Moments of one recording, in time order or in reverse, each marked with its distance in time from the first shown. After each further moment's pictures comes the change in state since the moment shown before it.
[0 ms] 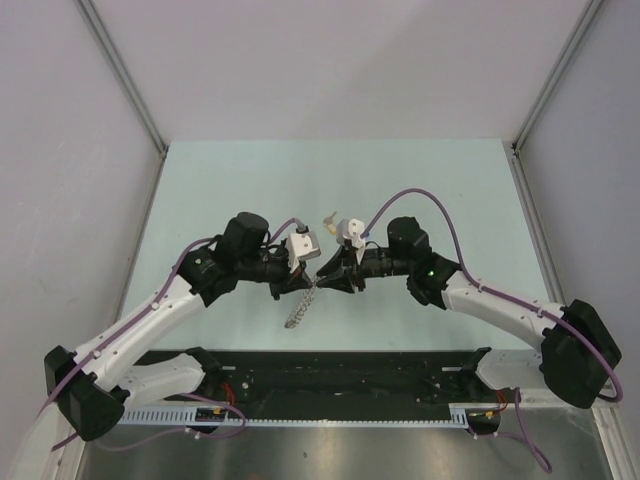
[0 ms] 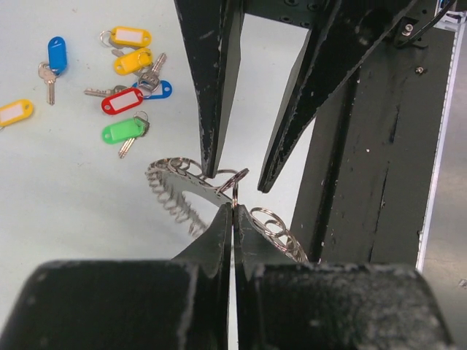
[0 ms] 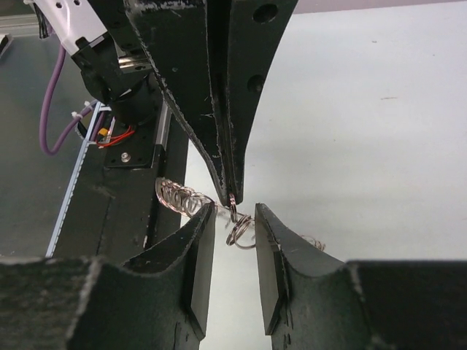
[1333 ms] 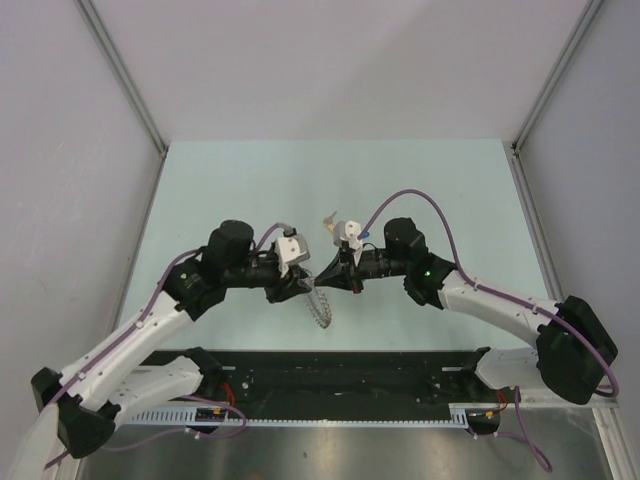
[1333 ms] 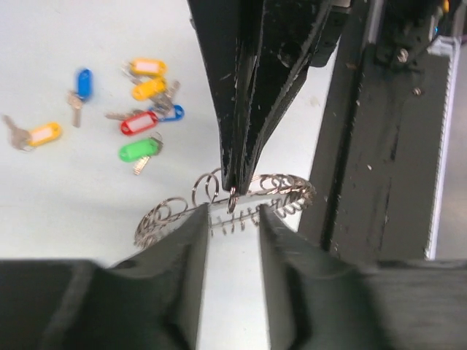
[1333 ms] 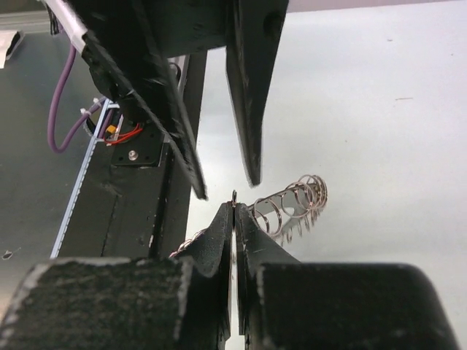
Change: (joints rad) left arm 0.000 -0.082 -0.045 0.058 0.010 -0.021; right arm 0.011 0.034 0.000 0.023 -0.021 0.000
